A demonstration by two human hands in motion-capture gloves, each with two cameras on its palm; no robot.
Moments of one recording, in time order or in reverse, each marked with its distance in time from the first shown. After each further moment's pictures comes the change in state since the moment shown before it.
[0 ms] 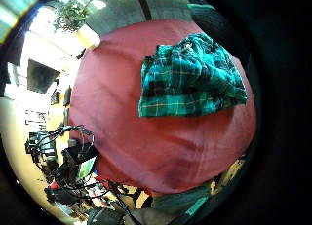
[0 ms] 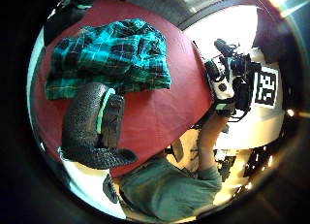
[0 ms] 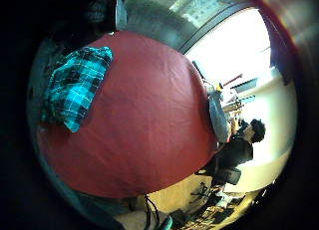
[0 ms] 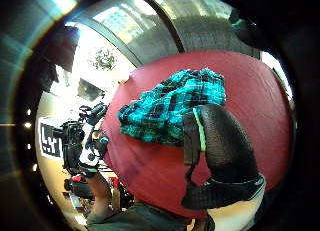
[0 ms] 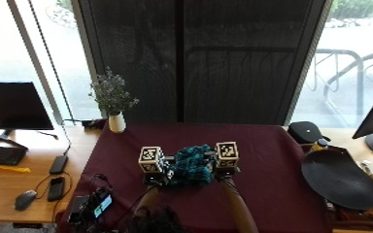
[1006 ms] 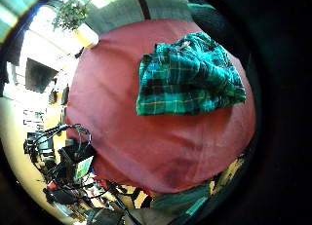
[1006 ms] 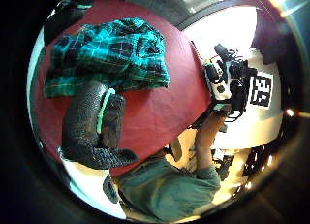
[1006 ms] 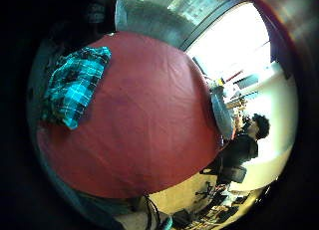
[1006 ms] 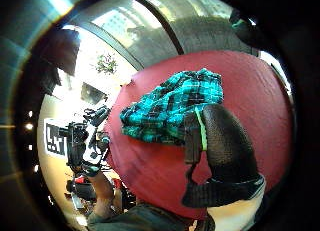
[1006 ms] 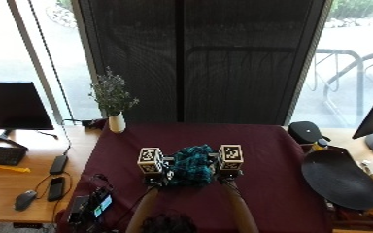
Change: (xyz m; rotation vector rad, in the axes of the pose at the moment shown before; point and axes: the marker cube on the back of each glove) left arm 0.000 0.005 0.000 -0.007 0.022 0.004; right arm 0.028 -0.012 -0.003 0.181 0.072 0.035
